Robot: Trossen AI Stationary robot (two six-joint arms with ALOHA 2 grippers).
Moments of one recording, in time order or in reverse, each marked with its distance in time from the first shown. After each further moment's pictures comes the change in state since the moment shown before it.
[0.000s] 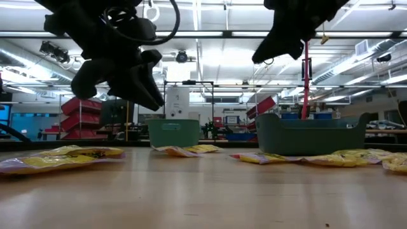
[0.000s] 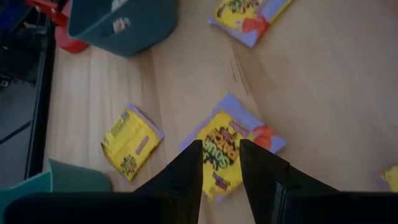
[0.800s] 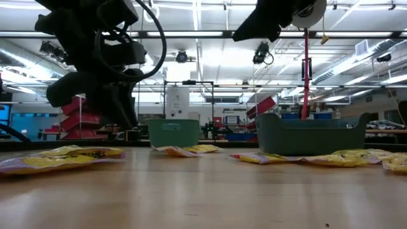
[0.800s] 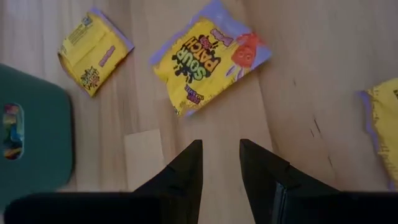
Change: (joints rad) left arm 0.000 -0.003 0.000 -0.270 0.001 -0.228; right arm -0.072 0.017 0.103 0.047 -0.047 -0.260
